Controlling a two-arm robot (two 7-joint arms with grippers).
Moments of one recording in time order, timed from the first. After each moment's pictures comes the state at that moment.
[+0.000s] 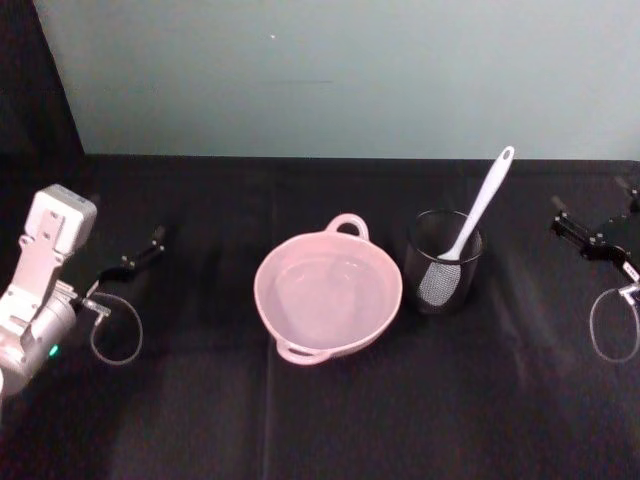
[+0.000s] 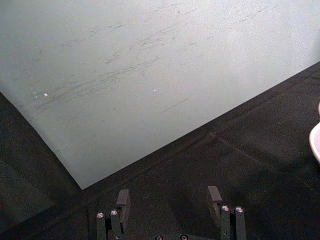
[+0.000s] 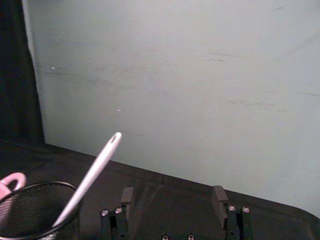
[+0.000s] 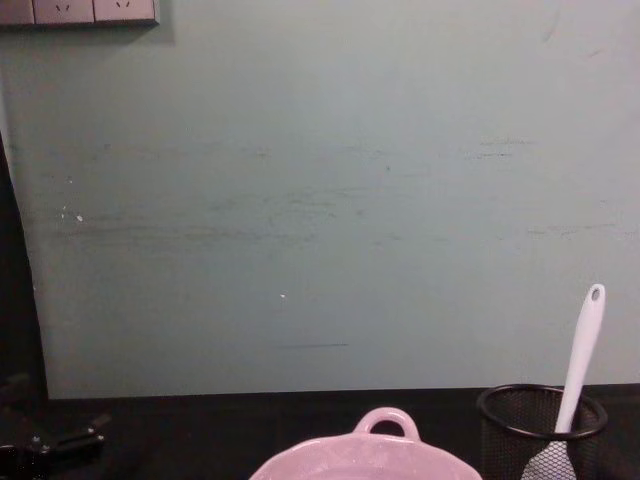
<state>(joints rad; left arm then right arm) -0.20 0.60 0.45 -1.41 -0.25 -0.12 0.03 0.16 0.62 -0.27 -1.36 0.51 -0.27 0.19</state>
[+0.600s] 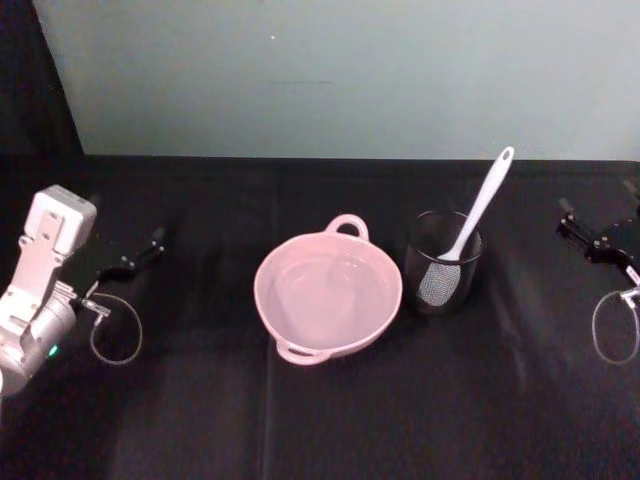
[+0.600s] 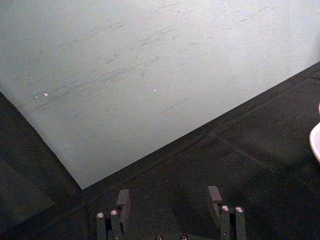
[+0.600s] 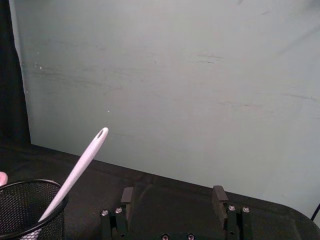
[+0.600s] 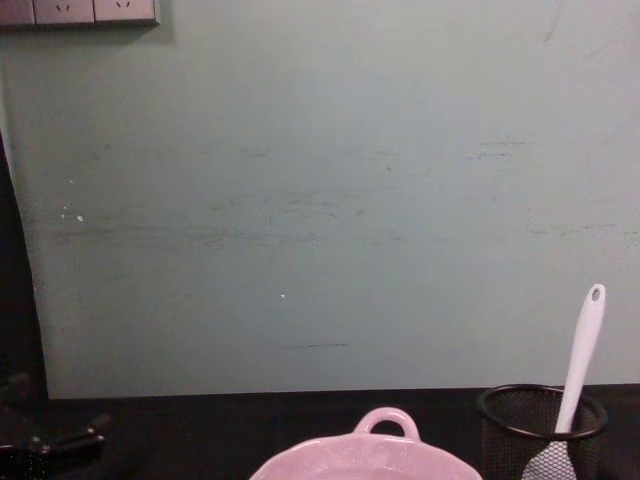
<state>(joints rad) -0.20 0.60 0.45 -1.41 -0.25 -0.12 0.03 0.17 0.59 -0.26 -1.32 0.47 -0.31 0.17</state>
